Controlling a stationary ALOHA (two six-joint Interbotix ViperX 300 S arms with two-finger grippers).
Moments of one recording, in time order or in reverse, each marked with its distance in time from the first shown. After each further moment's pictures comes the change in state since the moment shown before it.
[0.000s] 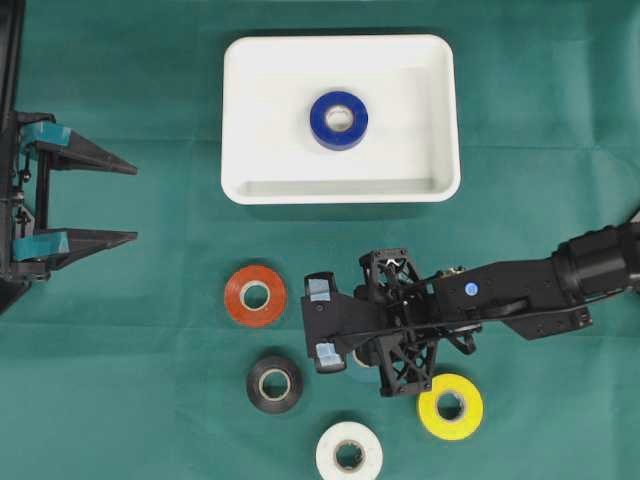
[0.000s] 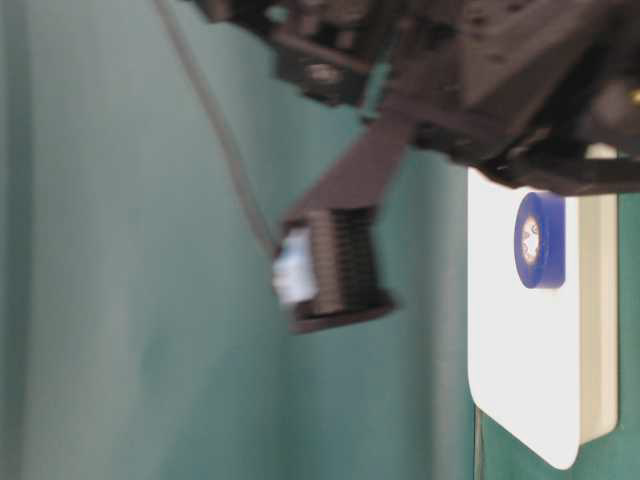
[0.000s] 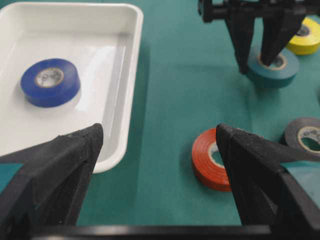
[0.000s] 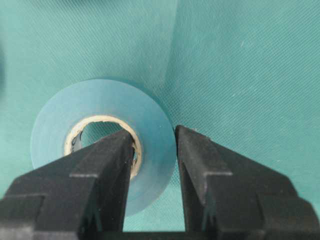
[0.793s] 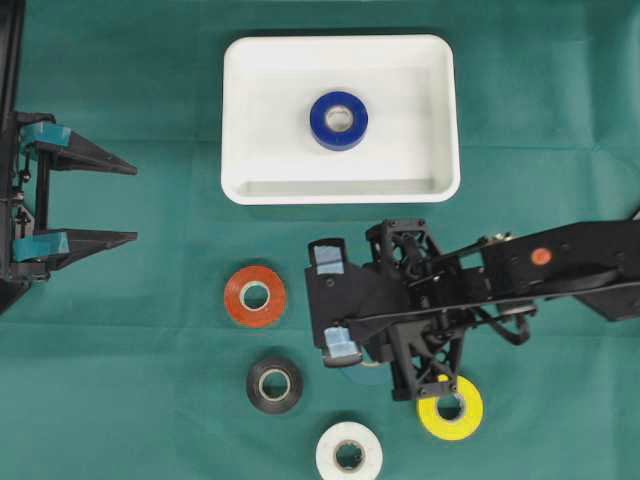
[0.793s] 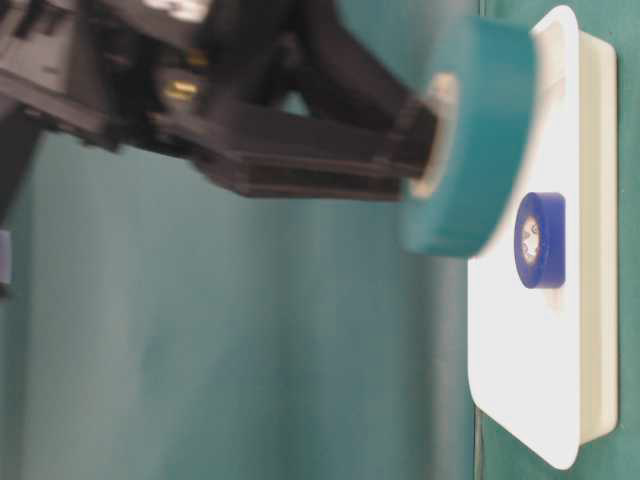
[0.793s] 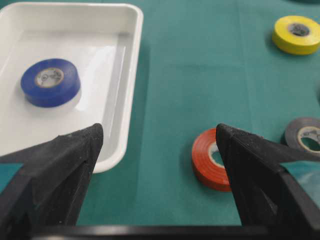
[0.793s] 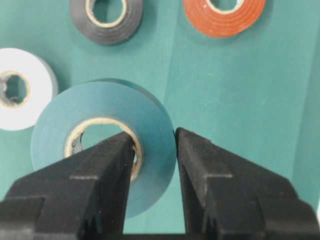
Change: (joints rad) left arm -0.002 0.000 0.000 0.000 0.000 0.000; right arm 0.000 -0.206 -0.178 0.000 0.333 0.000
